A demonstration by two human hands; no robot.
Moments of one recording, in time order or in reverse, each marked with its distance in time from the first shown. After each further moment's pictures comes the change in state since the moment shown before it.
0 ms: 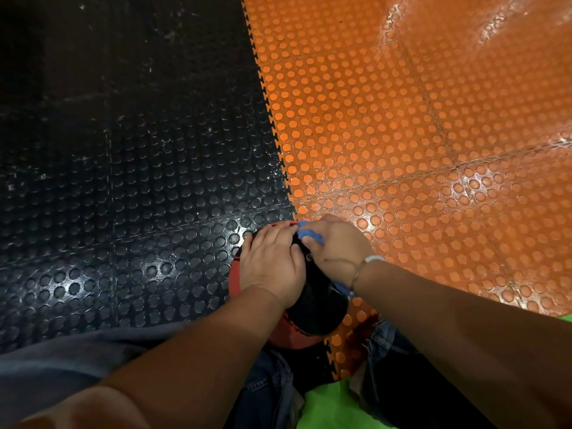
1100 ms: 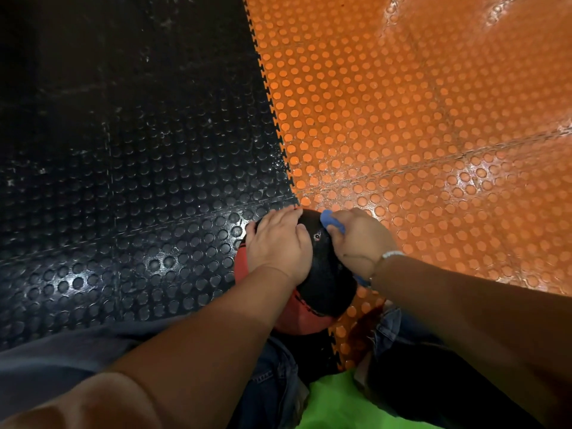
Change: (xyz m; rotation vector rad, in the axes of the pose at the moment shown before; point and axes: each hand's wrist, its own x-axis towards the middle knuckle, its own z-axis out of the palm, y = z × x) left_hand 0.015 0.008 -0.002 -0.058 0.000 -0.103; right_hand 0.000 0.028 0.007 -0.106 0.124 0.022
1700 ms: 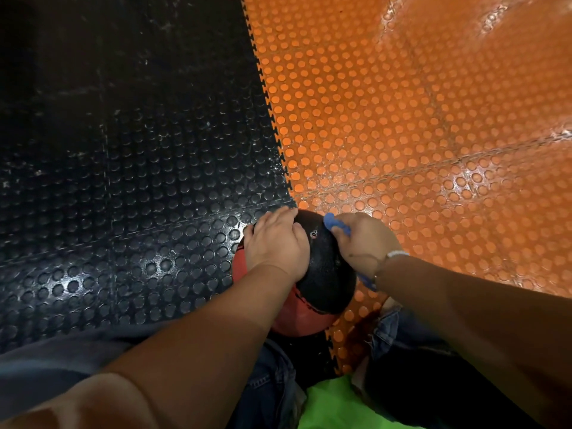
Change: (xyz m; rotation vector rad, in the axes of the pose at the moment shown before) left_hand 0.009 0.004 0.000 -0.033 0.003 -0.057; right_hand 0.001 0.007 -0.008 0.013 -0.022 0.018
